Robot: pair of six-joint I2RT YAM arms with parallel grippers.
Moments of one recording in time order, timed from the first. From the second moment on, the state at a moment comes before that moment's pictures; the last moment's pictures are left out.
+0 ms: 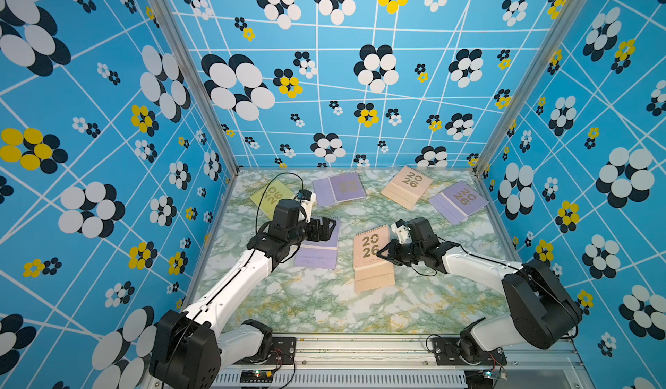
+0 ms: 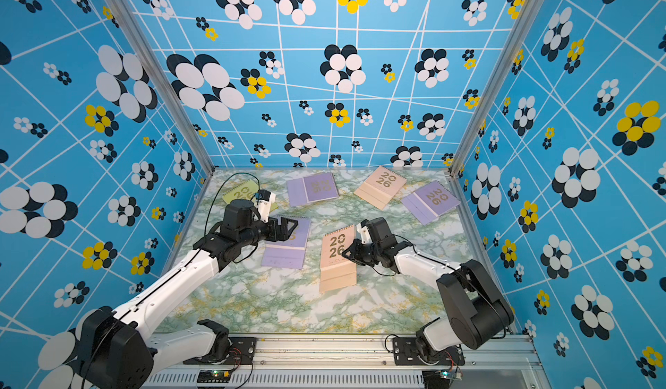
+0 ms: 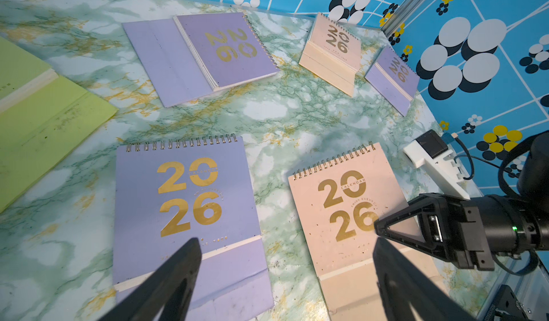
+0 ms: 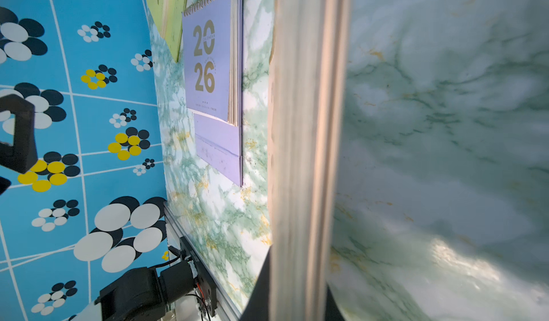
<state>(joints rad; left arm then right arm) -0.37 1.19 0.85 -0.24 0.28 -0.33 0.49 1.49 0.69 -0.05 -0.48 0.76</state>
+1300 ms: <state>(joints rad) -0.35 1.19 0.85 -0.24 0.27 -0.32 0.49 1.56 0.76 -0.23 -0.30 0.71</state>
